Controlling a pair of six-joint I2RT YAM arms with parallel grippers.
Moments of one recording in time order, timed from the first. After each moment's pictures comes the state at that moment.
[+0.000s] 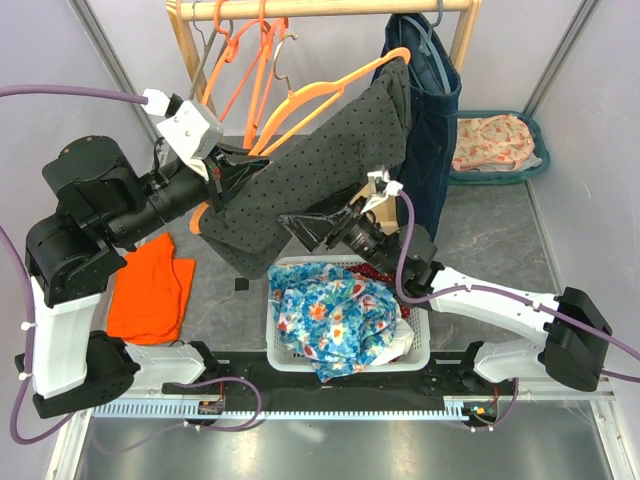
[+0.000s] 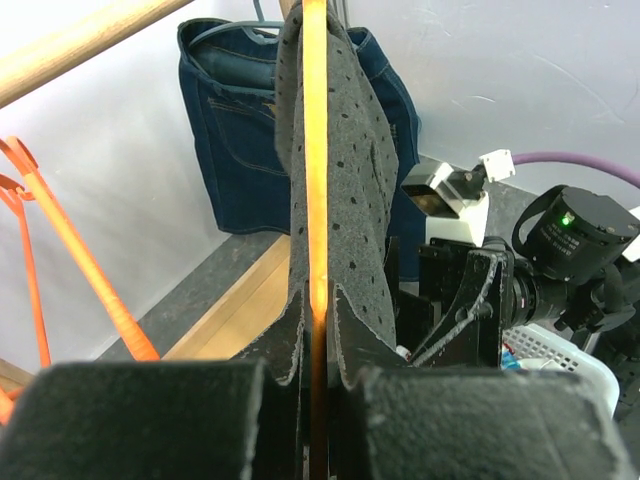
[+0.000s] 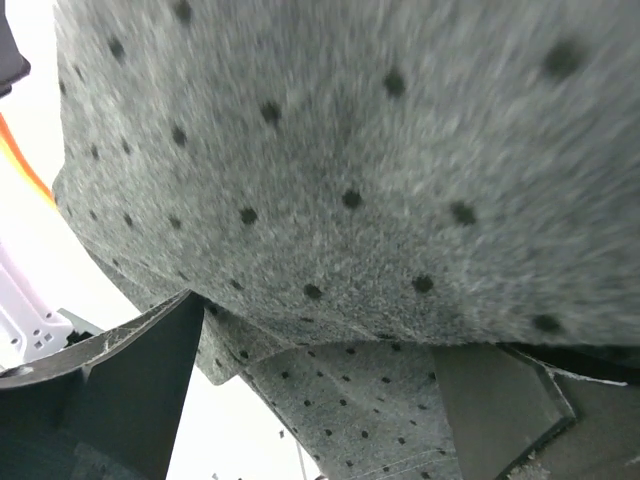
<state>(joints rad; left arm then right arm) -0.84 1.21 2.16 -0.94 0.04 0.17 1.00 1.31 0.89 0.88 -0.01 0.67</state>
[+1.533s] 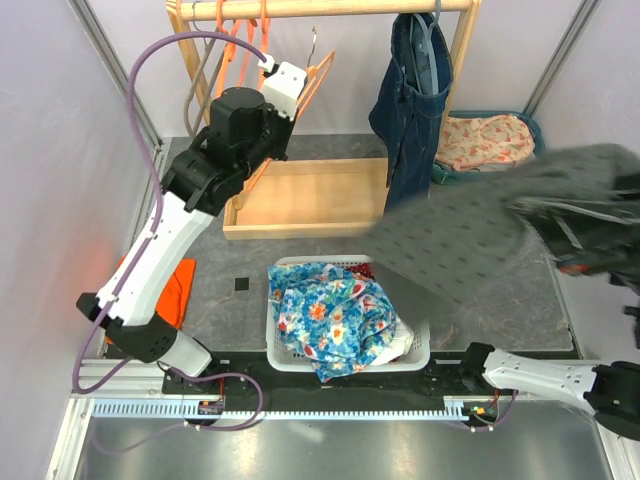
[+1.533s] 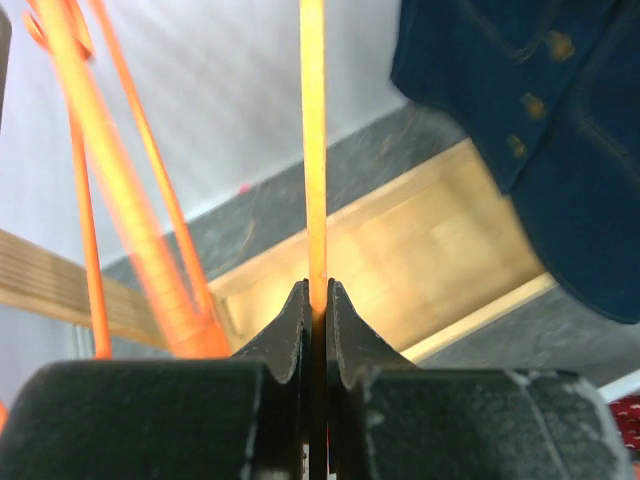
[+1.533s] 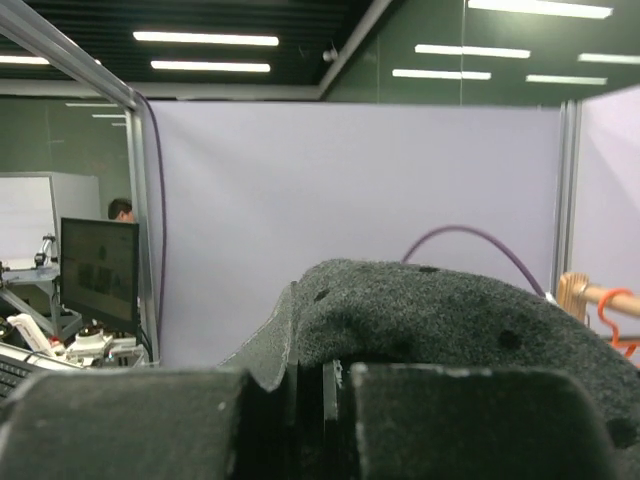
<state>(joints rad) -0.67 1.51 1.98 -0.72 -0.29 0.17 0.96 0.91 1.83 -0.16 -0.30 0.33</state>
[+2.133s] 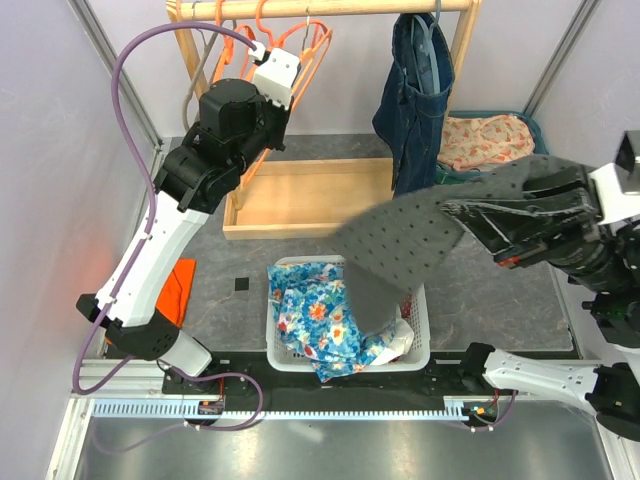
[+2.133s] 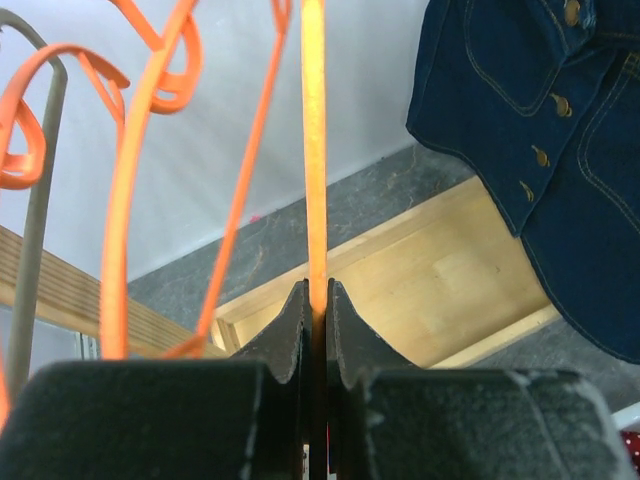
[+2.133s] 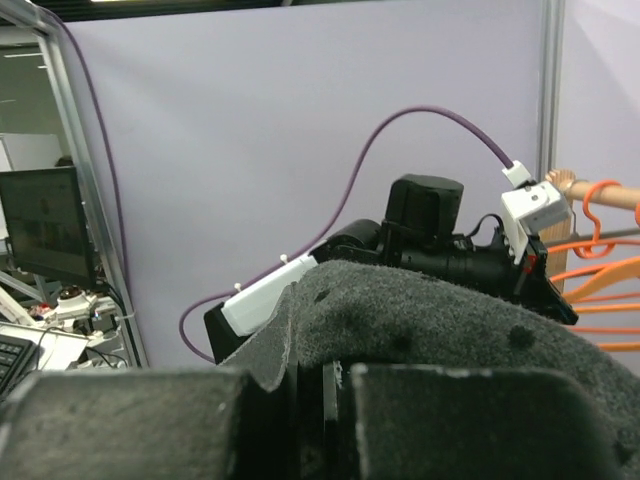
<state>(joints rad) -0.66 1.54 2.08 -0.72 -0.31 0.17 0.97 0.88 1.69 -0.19 -0.26 0.31</state>
